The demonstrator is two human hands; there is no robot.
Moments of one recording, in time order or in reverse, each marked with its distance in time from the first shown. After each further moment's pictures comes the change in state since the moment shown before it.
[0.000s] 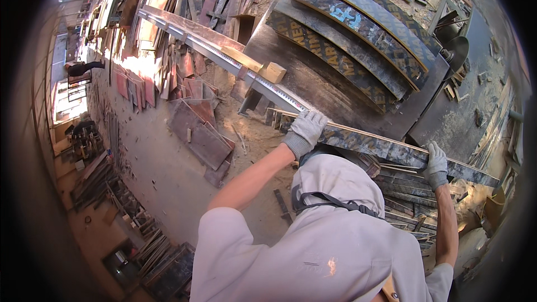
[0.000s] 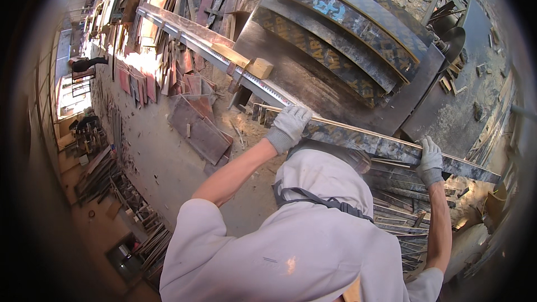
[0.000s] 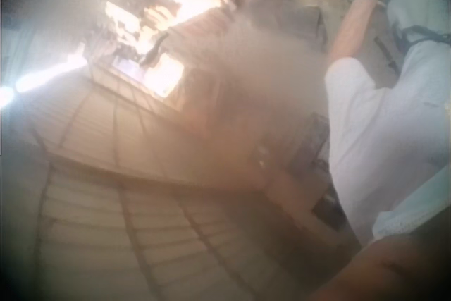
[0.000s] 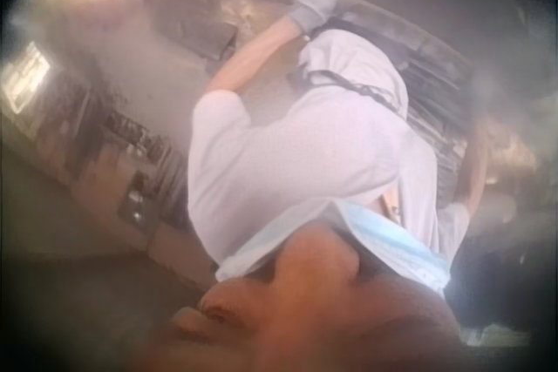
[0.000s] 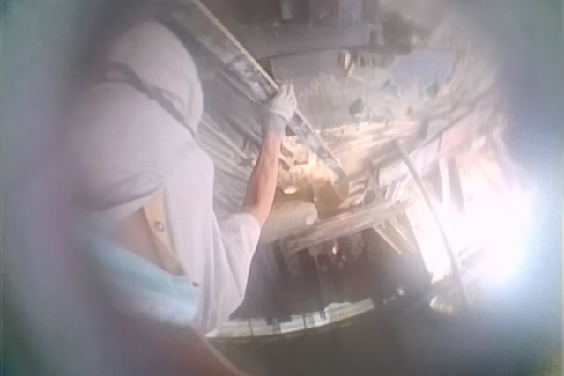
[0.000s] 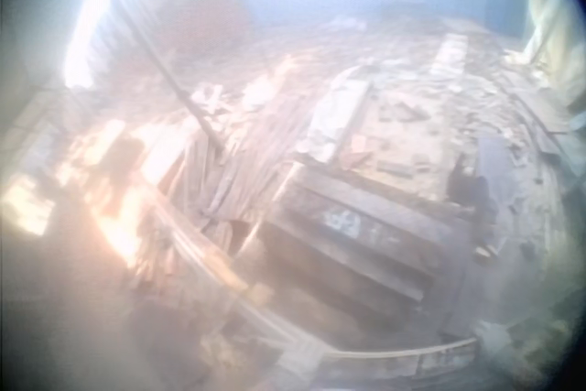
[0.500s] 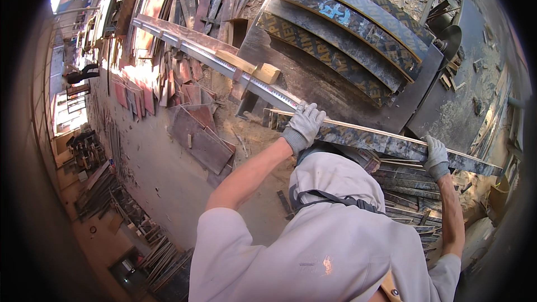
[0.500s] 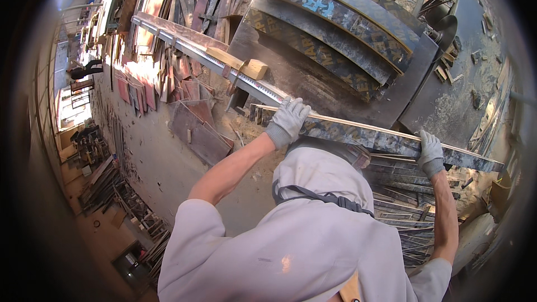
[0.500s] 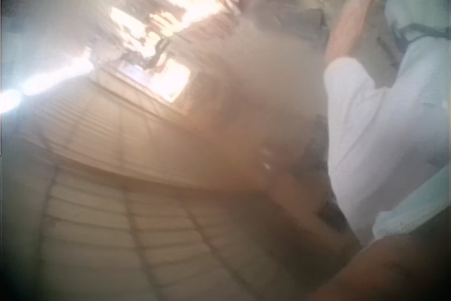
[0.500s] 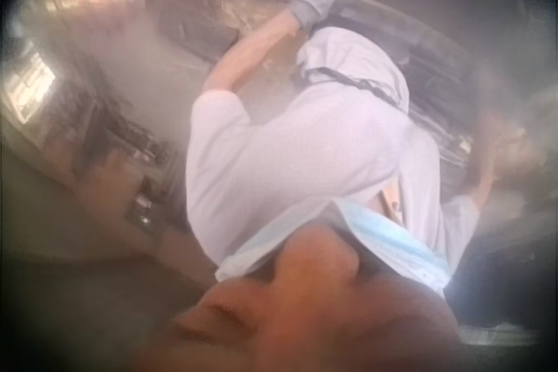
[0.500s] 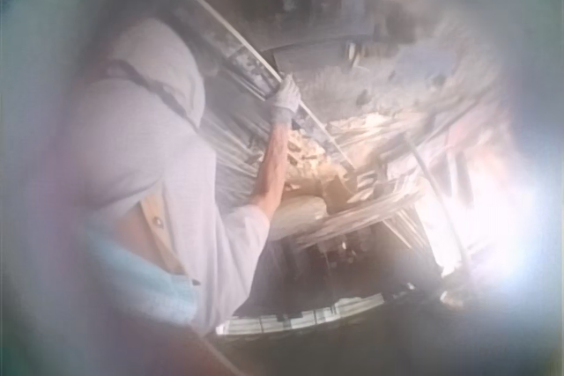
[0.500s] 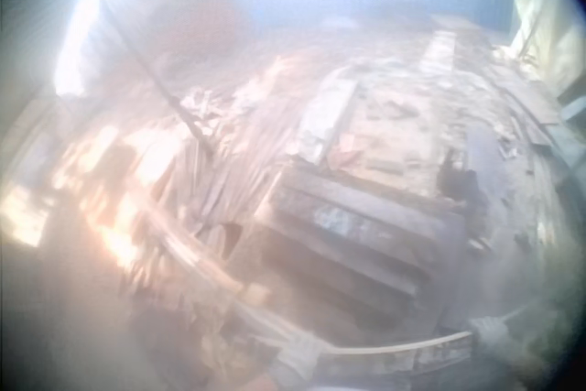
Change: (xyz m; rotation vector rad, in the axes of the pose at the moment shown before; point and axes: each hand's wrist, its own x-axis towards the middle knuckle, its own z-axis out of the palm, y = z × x) left_hand 0.009 -0.004 -0.002 0.140 -0.022 0.099; right_hand 0.002 0.002 -0.007 0.027 0.052 -0.153
